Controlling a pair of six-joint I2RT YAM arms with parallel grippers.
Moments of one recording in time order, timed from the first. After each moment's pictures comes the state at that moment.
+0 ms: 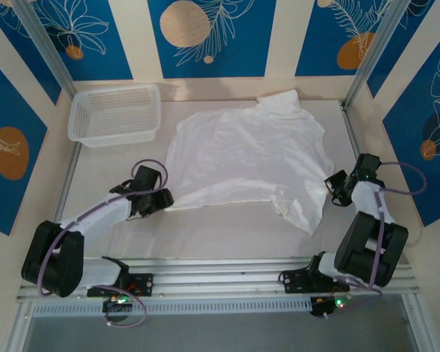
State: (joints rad) left arm -0.38 1.31 0.66 -0.48 0.01 -0.73; right arm -0.44 1.32 0.75 -0.54 -0.26 0.64
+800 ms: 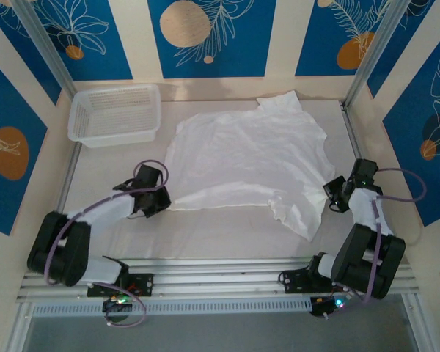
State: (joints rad) left arm -0.36 1.33 0.66 -0.44 0.09 -0.78; right arm -0.44 1.22 0.70 -0.58 -0.19 0.67
